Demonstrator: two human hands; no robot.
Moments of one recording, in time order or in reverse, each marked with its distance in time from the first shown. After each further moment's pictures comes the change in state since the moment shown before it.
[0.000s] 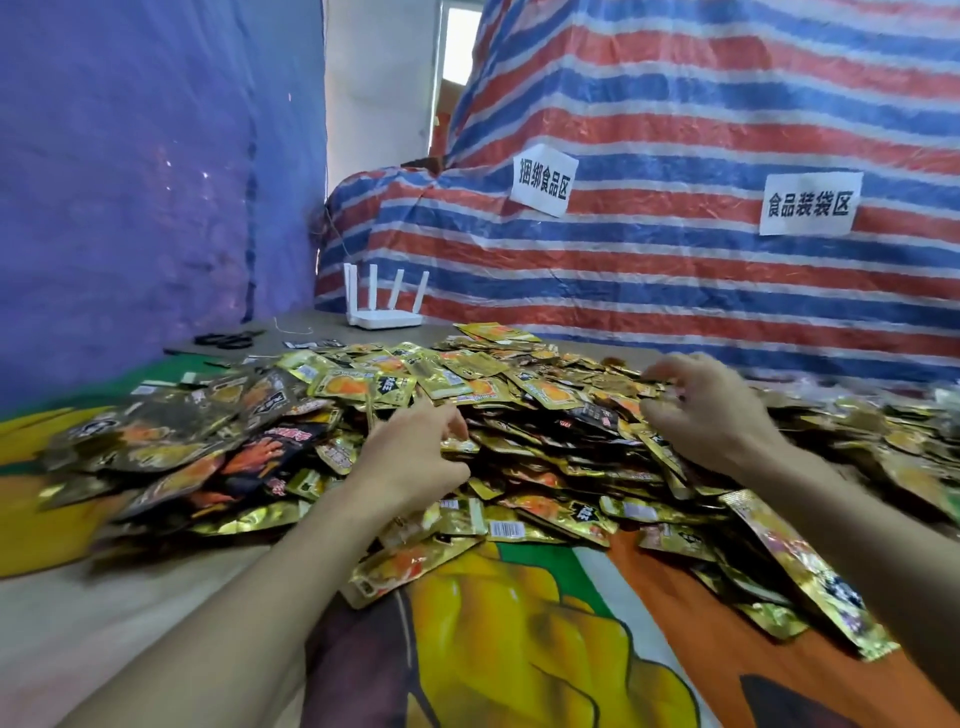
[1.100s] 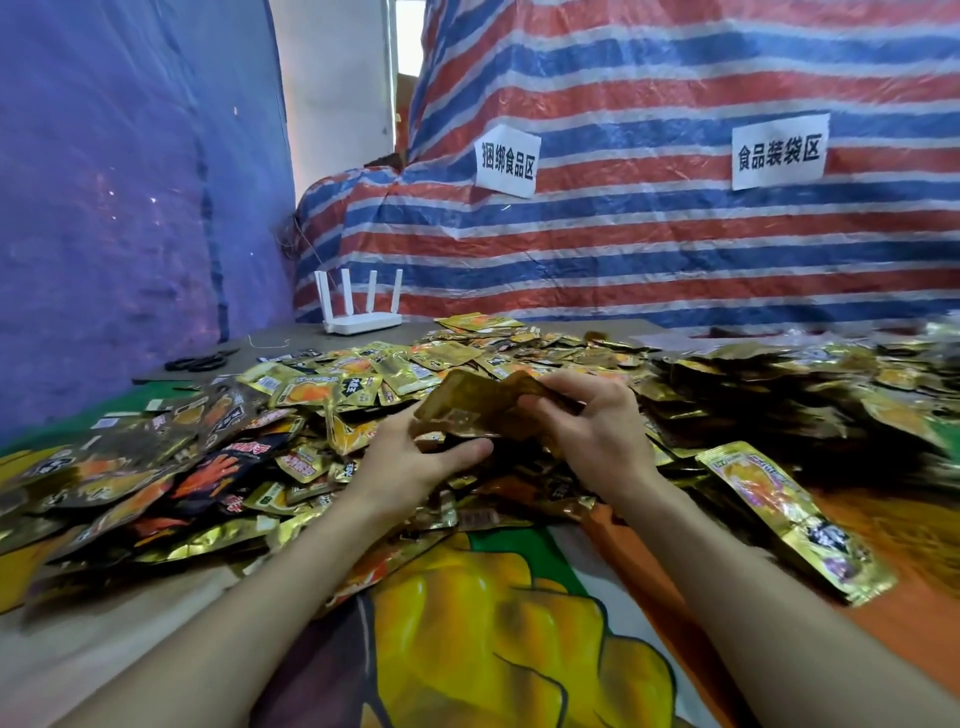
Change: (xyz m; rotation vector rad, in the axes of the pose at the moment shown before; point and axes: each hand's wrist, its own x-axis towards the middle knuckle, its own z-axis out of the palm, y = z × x) left_hand -0.002 0.008 0.035 -0.714 0.072 0.165; right_hand -0.030 -0.035 0.070 0.691 0.179 -0.113
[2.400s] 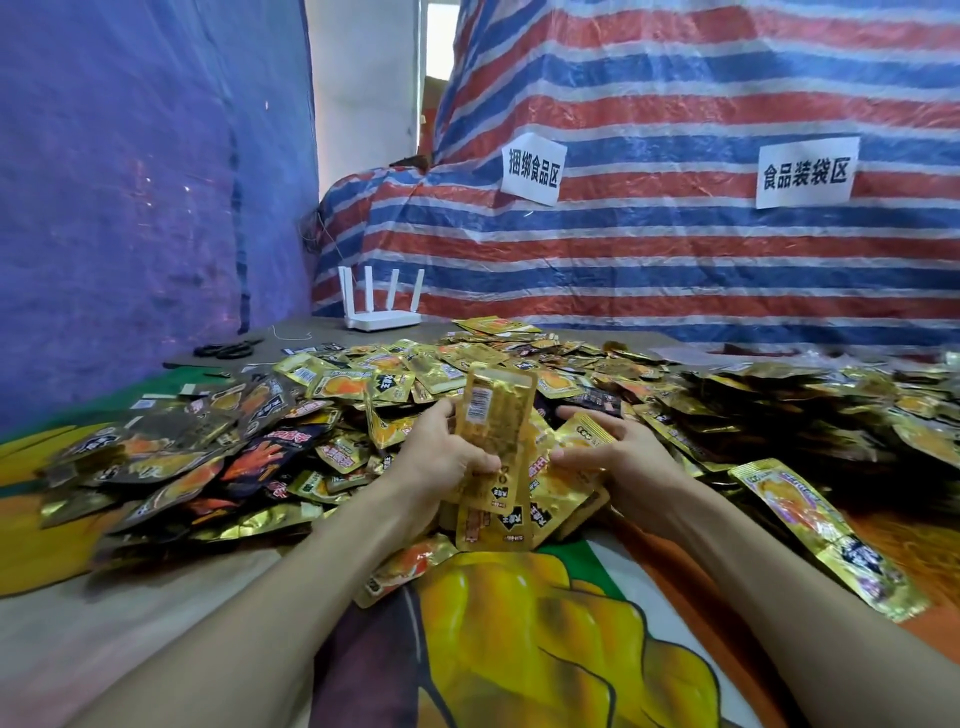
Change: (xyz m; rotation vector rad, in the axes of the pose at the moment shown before) left_hand -0.001 0.019 -0.004 -0.272 0.000 -0.395; right_hand -0.007 0.002 0.000 0.703 -0.273 0.707
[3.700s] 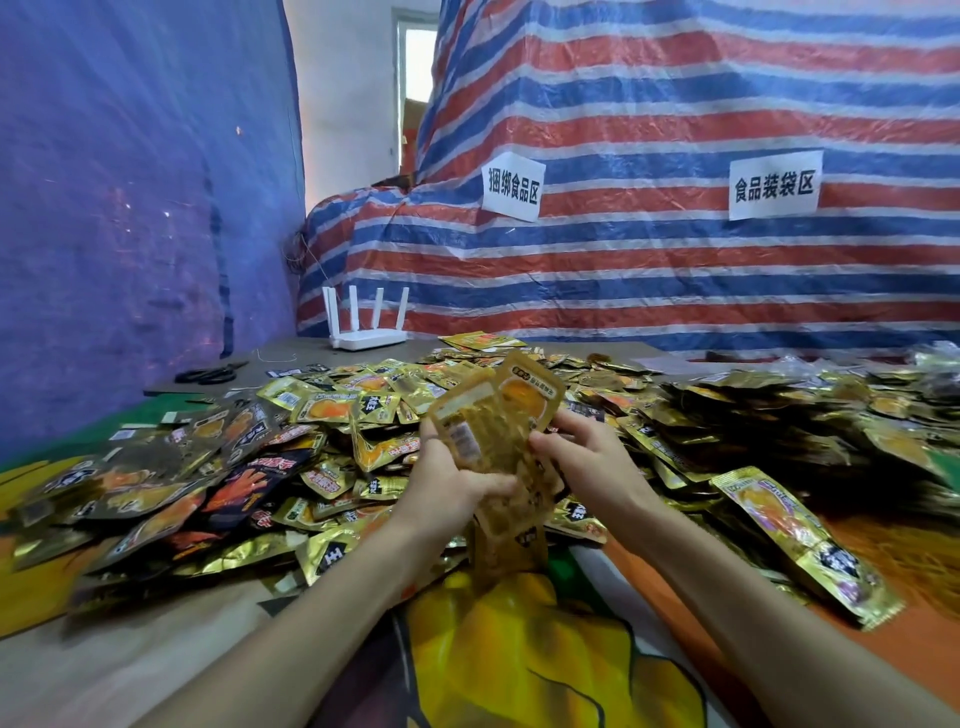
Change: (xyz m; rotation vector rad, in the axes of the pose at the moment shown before) left_hand -0.005 -0.011 0.017 -0.071 0.023 0.105; right_hand -0.019 -0.010 0.028 -0.382 0.038 -0.294
